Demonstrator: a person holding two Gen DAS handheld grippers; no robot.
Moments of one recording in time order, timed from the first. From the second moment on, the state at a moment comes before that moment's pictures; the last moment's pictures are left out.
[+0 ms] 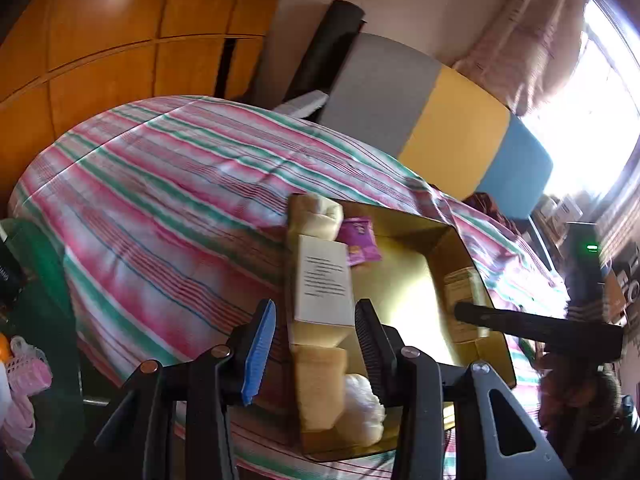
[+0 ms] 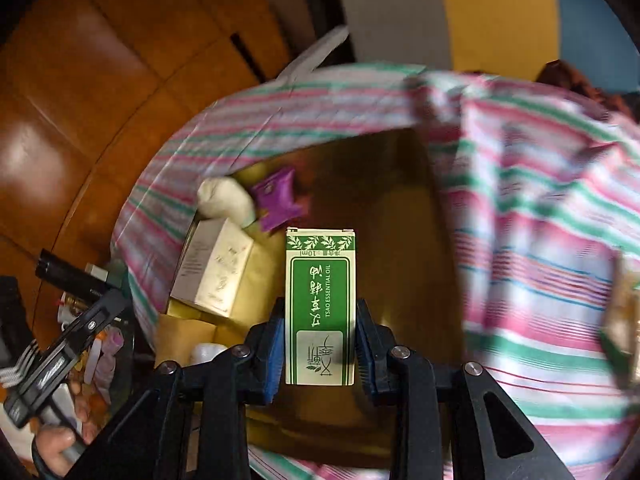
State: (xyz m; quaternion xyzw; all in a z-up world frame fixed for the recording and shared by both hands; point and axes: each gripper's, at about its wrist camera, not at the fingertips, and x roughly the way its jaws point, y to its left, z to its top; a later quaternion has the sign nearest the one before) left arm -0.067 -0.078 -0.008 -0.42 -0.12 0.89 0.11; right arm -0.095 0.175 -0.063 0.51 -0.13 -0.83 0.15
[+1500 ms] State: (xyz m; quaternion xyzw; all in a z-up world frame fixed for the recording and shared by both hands) left arm -0.033 0.019 -0.015 -0.44 -0.02 0.87 0.21; right arm -0.006 0.277 -0.039 0.43 -0.09 -0.90 0.02
